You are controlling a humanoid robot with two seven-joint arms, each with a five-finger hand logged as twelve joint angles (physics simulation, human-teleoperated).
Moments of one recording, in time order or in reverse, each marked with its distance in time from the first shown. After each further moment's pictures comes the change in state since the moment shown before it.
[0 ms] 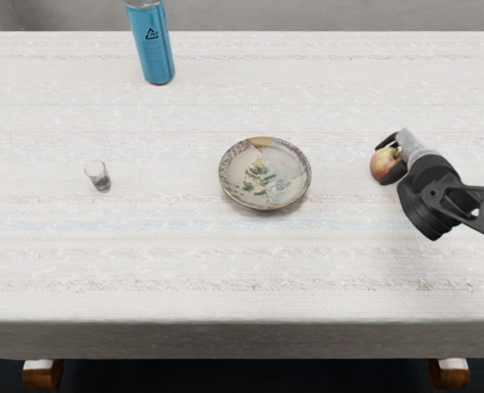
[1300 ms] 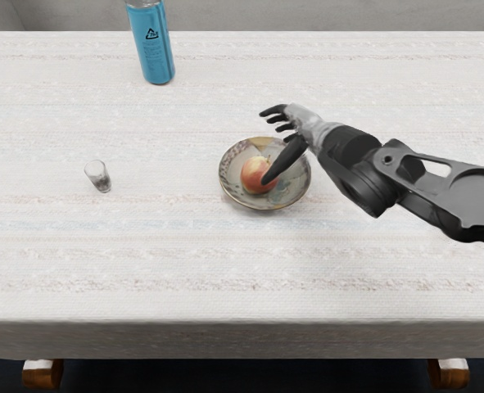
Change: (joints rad) left arm 0.000 0.000 0.001 0.000 0.000 0.000 0.000; right arm -0.024 0.158 0.403 0.208 0.064 0.232 0.002
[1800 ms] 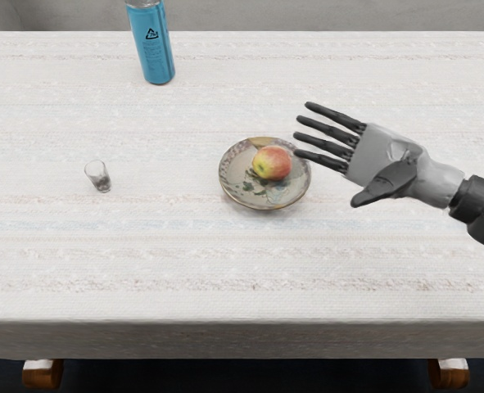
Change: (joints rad) left arm 0.003 0.000 0.001 0.000 -0.001 -0.002 0.000; right arm -0.793 -0.032 1.017 0.087 0.669 0.907 0.000
